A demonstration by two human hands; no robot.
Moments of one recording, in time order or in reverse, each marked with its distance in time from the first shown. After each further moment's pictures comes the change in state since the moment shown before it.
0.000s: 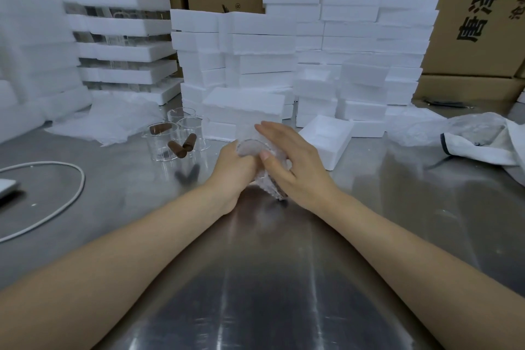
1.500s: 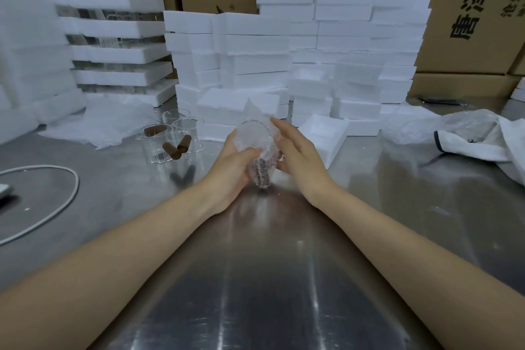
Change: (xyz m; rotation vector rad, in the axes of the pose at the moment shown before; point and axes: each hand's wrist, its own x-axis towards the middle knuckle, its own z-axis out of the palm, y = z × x) left_hand 0.004 -0.003 -0.002 -0.299 -0.176 -0.019; right_hand 0.006 0.005 -0.003 0.608 0.058 0.428
